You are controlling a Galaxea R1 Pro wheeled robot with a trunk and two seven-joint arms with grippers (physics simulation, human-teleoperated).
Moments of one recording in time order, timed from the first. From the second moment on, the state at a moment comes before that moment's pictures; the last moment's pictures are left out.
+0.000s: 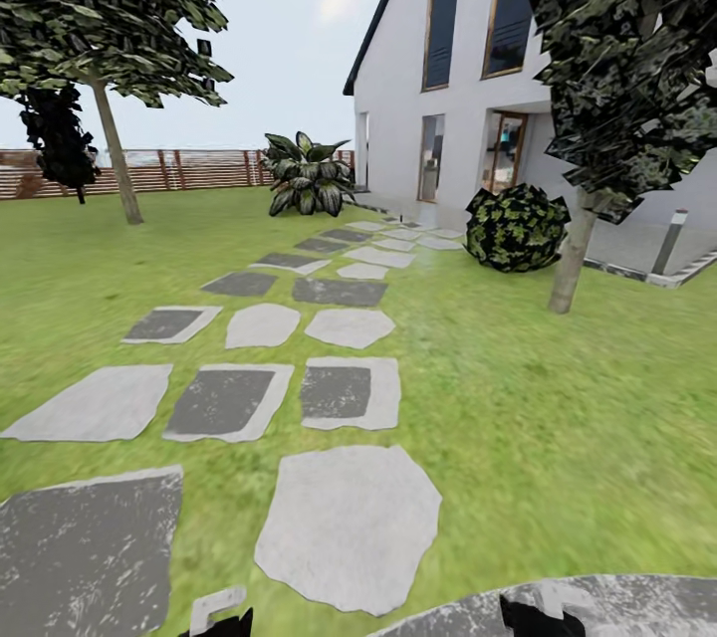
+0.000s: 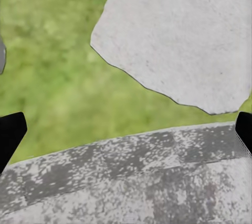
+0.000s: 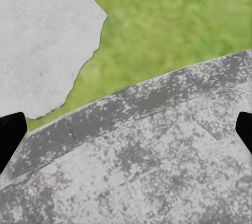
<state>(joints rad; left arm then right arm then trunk) -0.38 0.01 0.01 -0.16 0.23 -0.24 -0.04 -0.23 -0.05 -0.21 -0.59 0.00 0.02 0.02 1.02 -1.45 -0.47</state>
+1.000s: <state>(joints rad) -0.38 0.01 0.01 -0.16 0.23 -0.24 -0.04 -0.23 -0.05 -0.21 -0.58 0.00 0.02 0.03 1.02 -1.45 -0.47</state>
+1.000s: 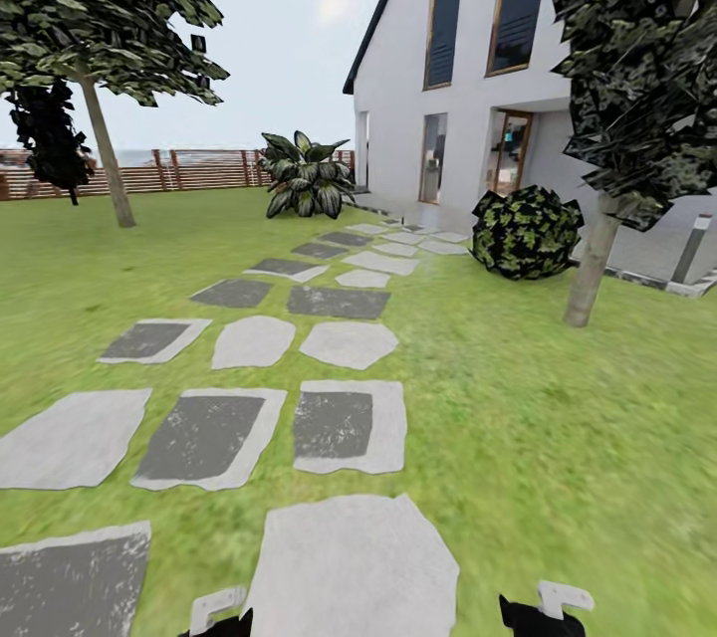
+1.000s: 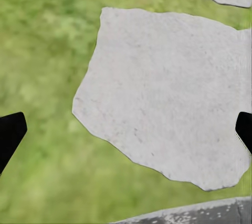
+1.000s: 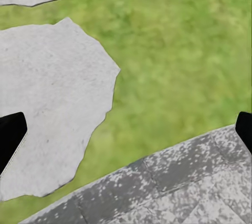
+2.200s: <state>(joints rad) -0.38 0.01 0.01 -0.16 0.23 -0.24 -0.04 -0.23 -0.05 -0.21 -0.59 0.00 0.02 0.02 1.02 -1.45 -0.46</state>
